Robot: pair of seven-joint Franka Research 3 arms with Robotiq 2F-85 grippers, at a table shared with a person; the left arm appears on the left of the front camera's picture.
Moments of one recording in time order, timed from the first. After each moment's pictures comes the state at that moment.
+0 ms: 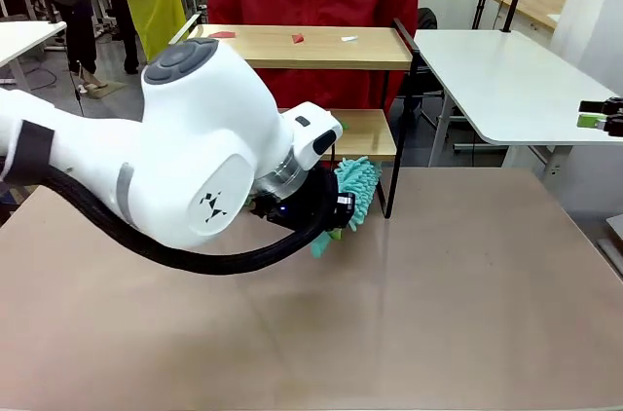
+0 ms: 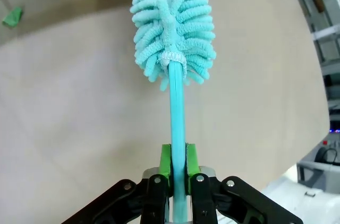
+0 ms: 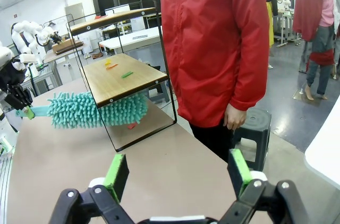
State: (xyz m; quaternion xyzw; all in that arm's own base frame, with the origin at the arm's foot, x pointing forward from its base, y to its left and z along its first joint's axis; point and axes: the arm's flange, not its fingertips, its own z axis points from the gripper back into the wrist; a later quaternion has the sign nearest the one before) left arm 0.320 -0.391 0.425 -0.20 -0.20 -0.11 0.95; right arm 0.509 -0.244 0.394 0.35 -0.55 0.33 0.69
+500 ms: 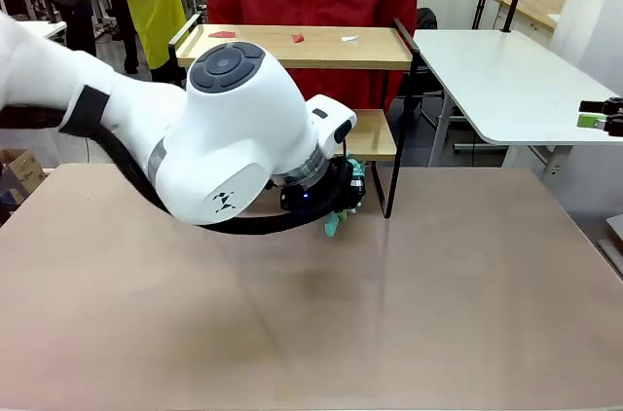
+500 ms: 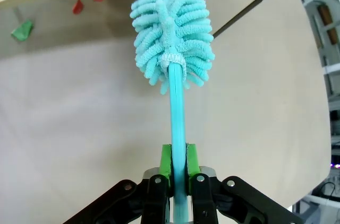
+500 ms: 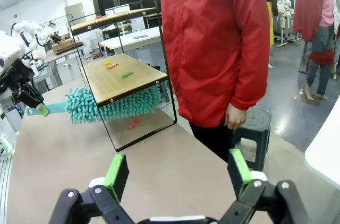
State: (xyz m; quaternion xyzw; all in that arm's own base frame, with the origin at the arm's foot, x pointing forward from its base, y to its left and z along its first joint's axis) left arm 0.355 -0.415 0.418 -0.18 -0.24 -0.04 0.95; right arm 0.509 -0.244 0.394 0.35 -0.55 0.33 0.69
